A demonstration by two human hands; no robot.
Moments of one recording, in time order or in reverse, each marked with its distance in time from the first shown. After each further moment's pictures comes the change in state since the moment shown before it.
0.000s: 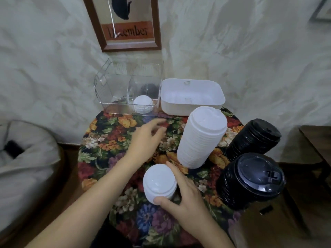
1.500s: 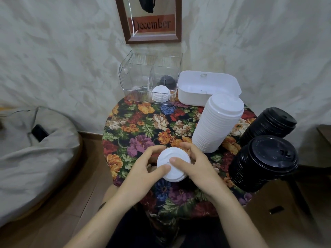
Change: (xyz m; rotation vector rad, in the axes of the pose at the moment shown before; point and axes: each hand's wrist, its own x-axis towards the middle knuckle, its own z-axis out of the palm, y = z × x) left_hand -0.164 -0.014 -0.028 -0.407 -0.125 -0.138; right_hand 0.011 -0.023 0.004 0.396 0.050 0.154
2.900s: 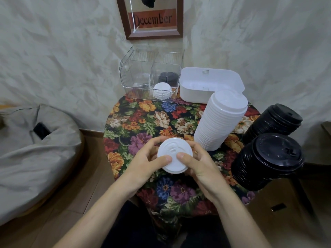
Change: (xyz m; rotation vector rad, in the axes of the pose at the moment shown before) left_hand 0.022 -0.005 -0.005 -0.201 -0.044 -0.039; right_hand 0.002 0.004 0.004 0.380 -0.032 -0.020
